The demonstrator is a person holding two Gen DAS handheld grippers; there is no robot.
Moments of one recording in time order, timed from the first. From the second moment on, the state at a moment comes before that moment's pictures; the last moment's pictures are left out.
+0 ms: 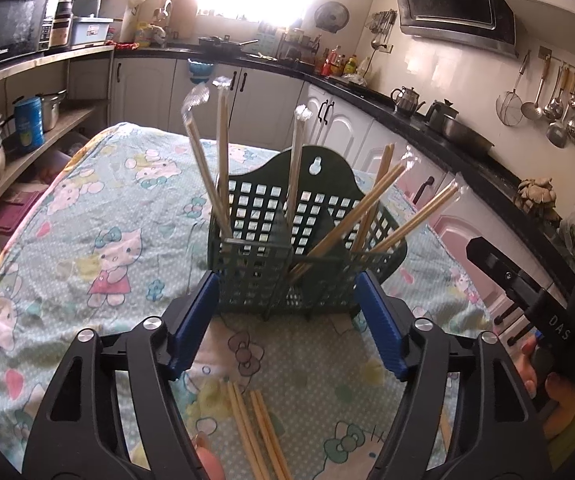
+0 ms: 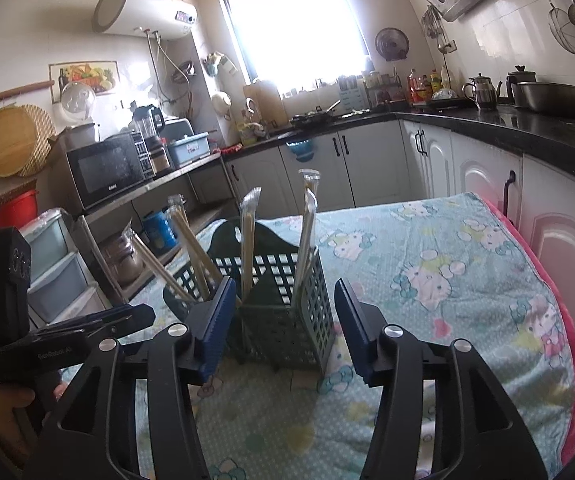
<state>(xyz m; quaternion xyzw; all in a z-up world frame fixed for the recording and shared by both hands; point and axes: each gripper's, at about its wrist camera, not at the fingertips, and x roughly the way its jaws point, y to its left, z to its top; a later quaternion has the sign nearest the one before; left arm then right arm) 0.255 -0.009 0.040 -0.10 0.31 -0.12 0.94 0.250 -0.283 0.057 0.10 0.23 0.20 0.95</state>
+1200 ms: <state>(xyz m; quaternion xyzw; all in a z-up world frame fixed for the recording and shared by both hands) 0.203 -0.001 -0.001 -0.10 0.35 -0.13 0.92 0.180 -0.270 0.018 0.04 0.31 0.21 0.93</state>
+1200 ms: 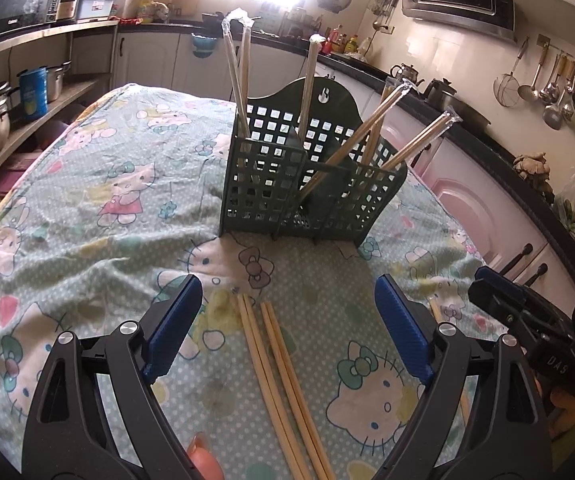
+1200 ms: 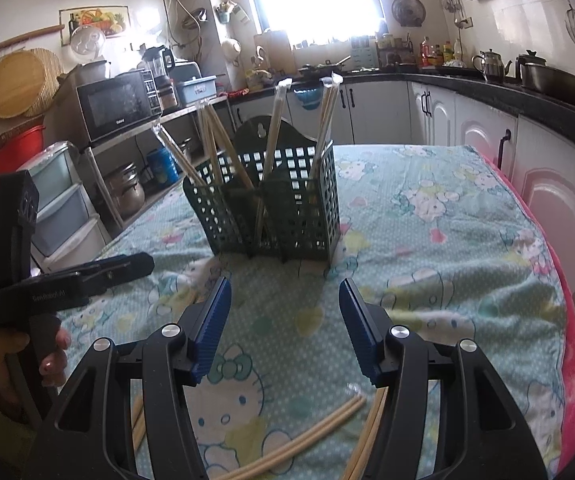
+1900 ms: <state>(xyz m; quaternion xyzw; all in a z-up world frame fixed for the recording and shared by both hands) 0.179 -0.022 -0.033 -0.07 0.39 -0.15 0.91 0.169 -0.301 -0.011 0.04 0.35 0.16 0.92</state>
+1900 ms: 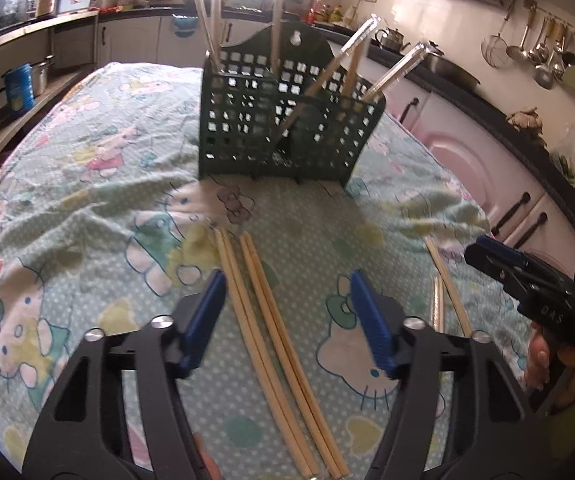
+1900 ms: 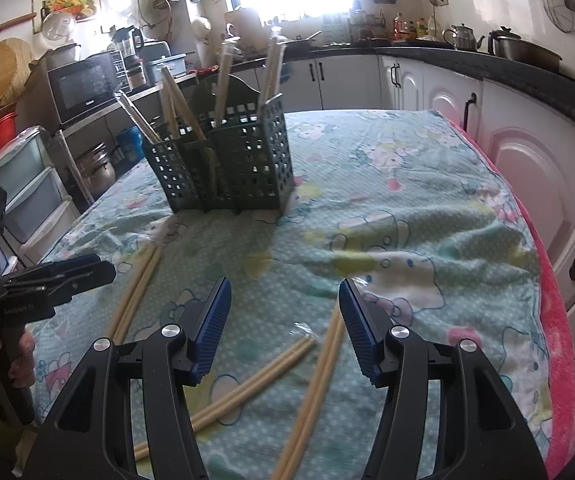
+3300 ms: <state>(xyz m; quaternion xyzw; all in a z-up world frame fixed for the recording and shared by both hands) 0.268 -0.052 -0.067 -0.05 0.48 -0.11 0.87 0.251 -0.317 -0.058 0.03 0.48 0.11 0.87</state>
